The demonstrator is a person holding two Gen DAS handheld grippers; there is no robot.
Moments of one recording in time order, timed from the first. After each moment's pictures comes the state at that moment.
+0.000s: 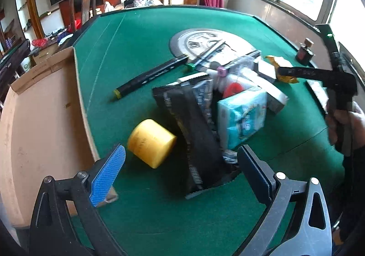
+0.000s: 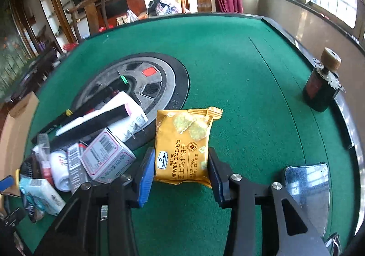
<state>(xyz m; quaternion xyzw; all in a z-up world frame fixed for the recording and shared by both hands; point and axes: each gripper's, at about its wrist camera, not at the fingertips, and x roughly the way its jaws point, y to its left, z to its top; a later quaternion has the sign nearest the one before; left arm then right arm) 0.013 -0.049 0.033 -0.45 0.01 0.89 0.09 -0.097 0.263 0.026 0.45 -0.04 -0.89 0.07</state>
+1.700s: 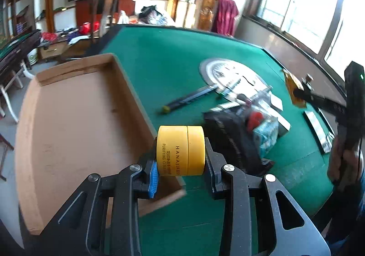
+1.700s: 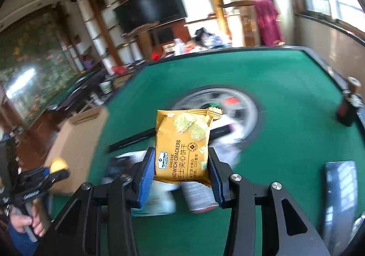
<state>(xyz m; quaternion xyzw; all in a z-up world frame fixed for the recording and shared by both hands) 0.037 -0.138 0.067 -0.39 -0.06 0.91 0.08 -0.035 0.183 0.090 0.36 -0.08 -0.90 0.22</state>
